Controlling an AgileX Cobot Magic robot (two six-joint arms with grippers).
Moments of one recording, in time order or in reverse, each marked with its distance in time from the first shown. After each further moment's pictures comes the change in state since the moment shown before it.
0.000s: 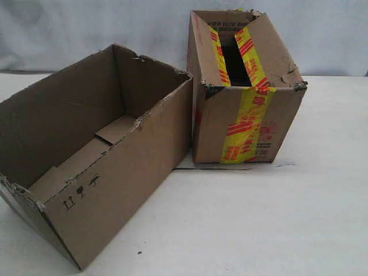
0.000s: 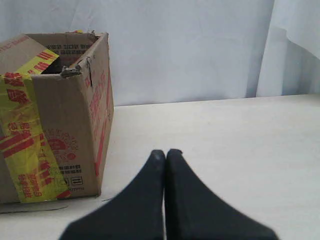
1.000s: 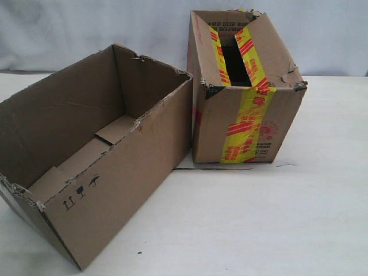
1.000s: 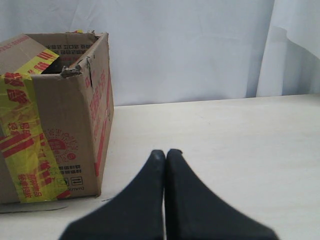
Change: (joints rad) left arm -0.082 0.630 -0.073 -0.283 -0.210 0.020; right arm 0.000 0.000 0.000 0.000 0.000 0.000
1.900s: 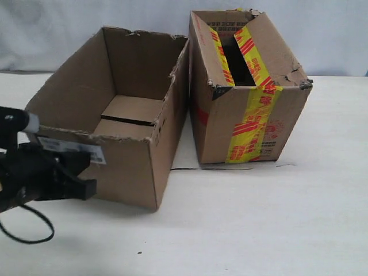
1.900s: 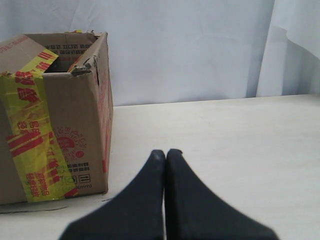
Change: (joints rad) left arm -0.393 0.592 -0.262 0.020 -0.351 -0.039; right arm 0.000 0.000 0.000 0.000 0.000 0.000
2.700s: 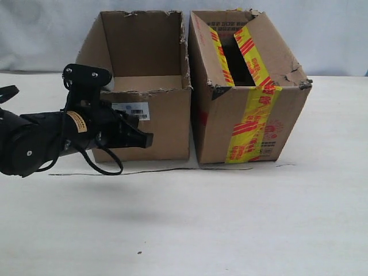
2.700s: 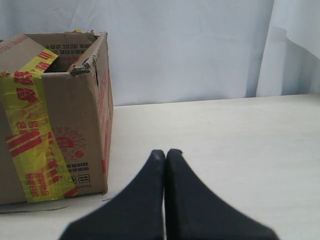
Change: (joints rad) left arm -0.005 0.431 -0.390 0.056 -0.017 0.014; right arm 0.000 0.000 0.000 0.000 0.000 0.000
